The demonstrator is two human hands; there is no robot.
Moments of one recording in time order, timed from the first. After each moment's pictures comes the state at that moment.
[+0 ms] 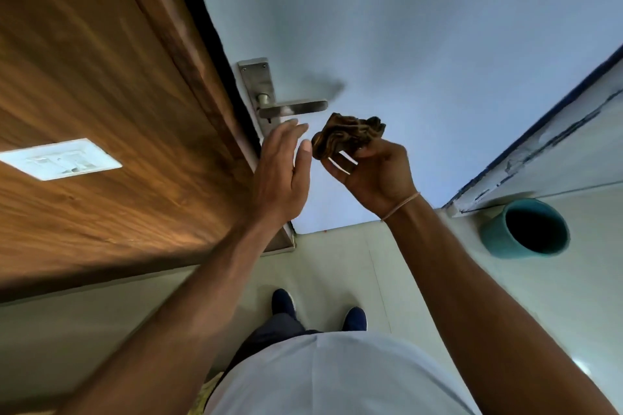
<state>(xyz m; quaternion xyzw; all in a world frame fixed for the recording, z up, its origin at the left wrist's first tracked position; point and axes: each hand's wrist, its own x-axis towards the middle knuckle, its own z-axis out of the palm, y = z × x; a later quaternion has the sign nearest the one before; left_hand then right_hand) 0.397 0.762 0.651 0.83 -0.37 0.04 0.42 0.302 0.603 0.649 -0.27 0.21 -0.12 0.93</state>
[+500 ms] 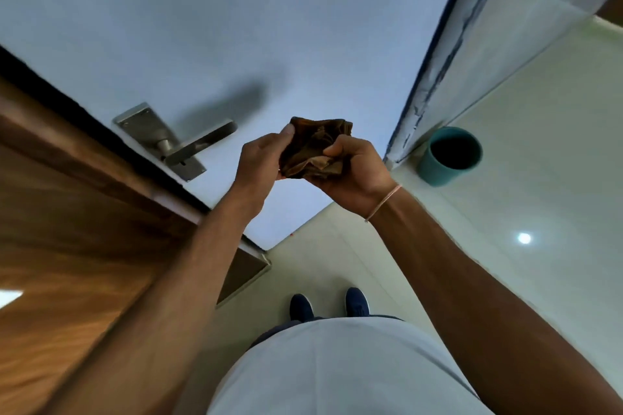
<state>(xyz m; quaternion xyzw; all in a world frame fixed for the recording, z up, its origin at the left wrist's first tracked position) 0.406 0.675 0.674 0.69 -0.26 -0.42 0.53 0.256 0.597 0.667 -0.19 0.27 -0.23 0.92</state>
